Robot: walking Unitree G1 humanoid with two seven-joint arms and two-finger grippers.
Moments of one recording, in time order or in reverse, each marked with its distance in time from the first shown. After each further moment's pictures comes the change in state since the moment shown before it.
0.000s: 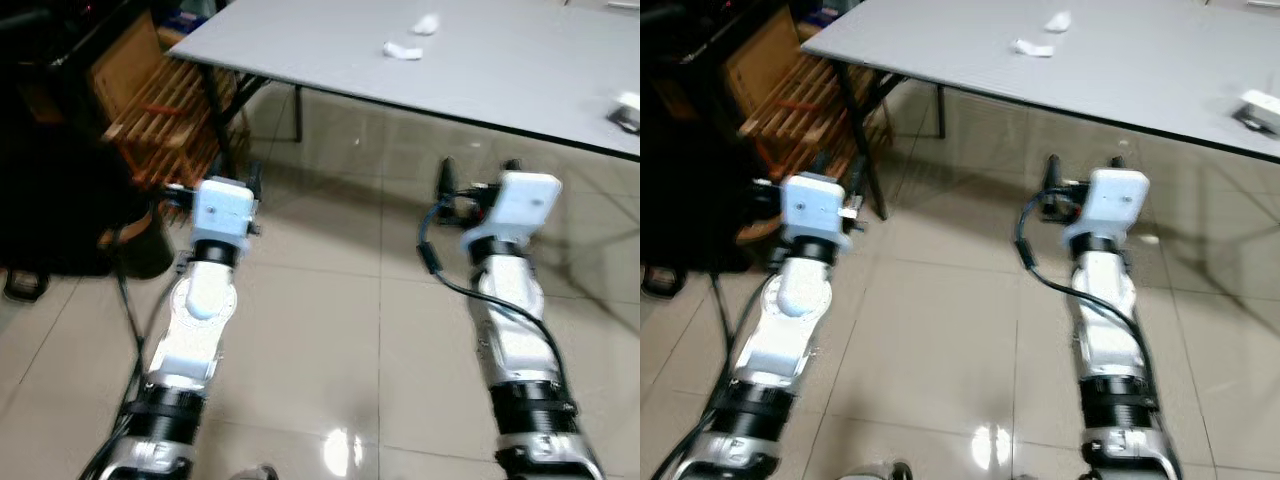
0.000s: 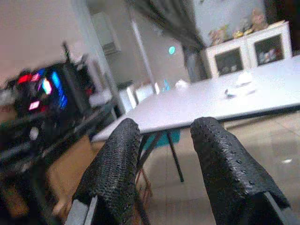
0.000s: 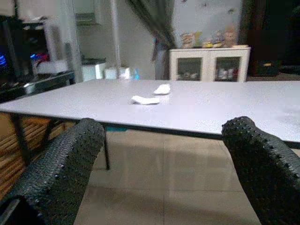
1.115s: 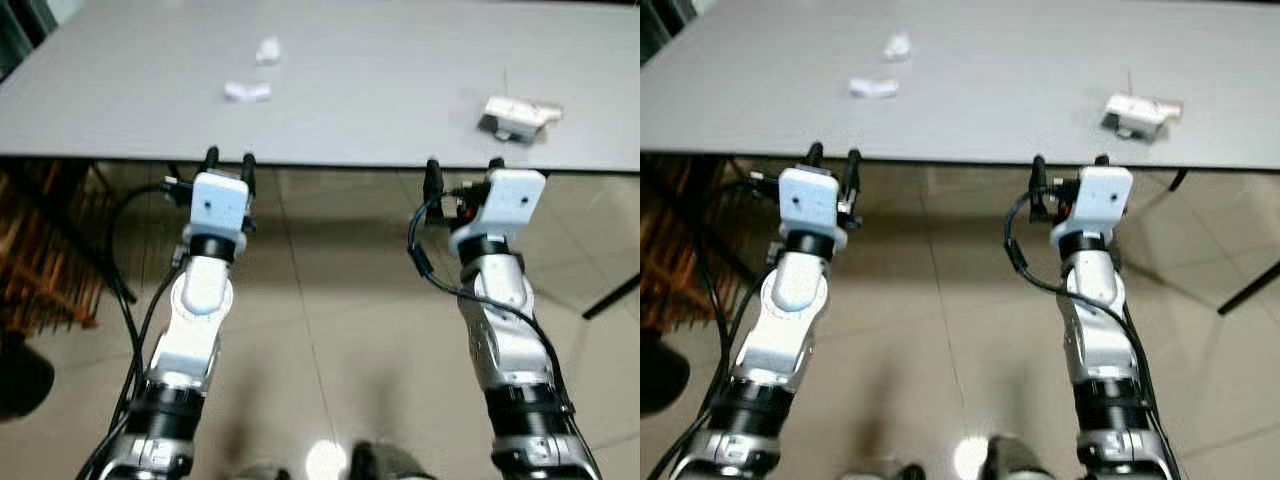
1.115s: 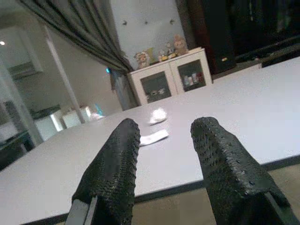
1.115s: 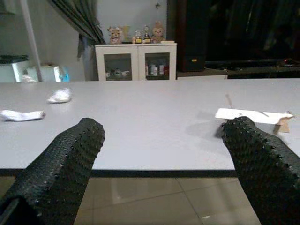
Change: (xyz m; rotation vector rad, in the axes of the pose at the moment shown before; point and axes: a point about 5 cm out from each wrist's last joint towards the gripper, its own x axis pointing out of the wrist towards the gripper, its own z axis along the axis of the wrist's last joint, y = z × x) left arm 0.003 -0.009 0.008 -0.017 -0.012 -0.017; right arm -0.001 0.000 0.003 -0.008 0.005 0.007
